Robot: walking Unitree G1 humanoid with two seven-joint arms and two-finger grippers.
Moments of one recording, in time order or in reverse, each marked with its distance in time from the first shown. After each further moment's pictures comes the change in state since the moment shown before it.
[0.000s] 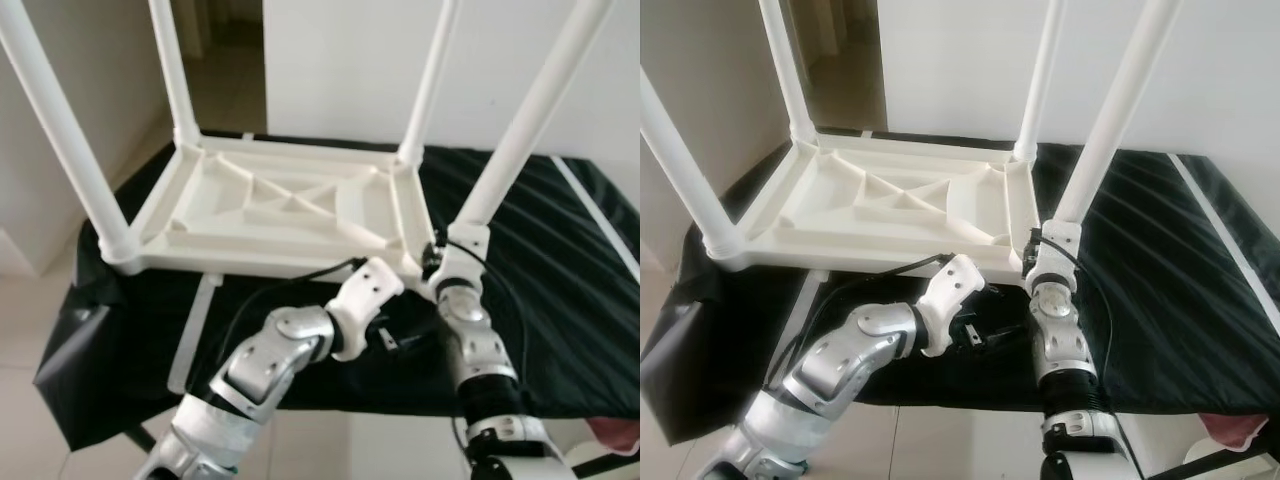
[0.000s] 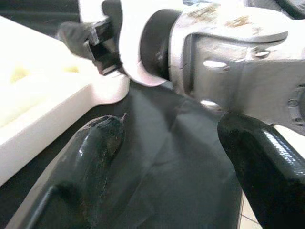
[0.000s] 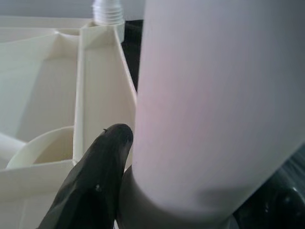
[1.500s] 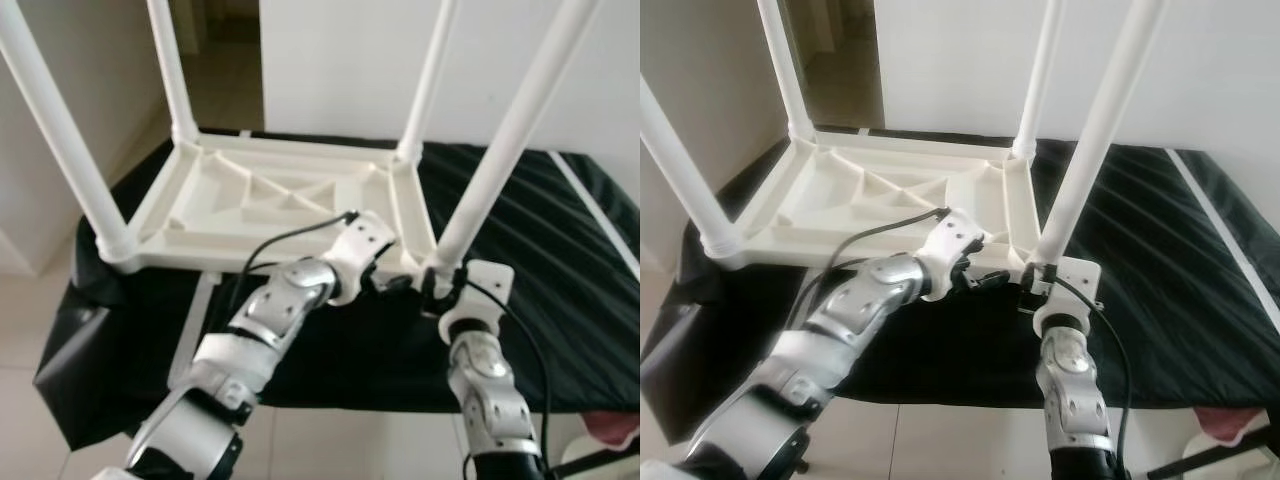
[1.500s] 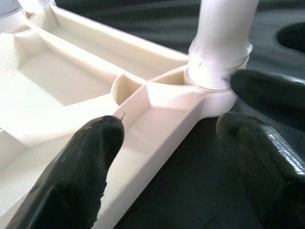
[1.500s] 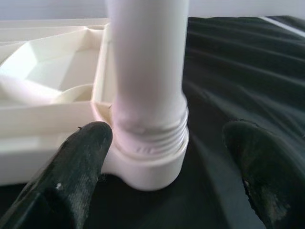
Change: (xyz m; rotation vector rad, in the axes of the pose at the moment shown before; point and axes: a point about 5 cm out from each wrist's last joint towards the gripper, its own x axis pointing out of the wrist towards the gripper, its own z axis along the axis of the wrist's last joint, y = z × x) left arm 0.035 0.066 0.016 0.131 0.109 0.247; right arm -0.059 -0.034 -0.012 0.006 -0.032 0.143
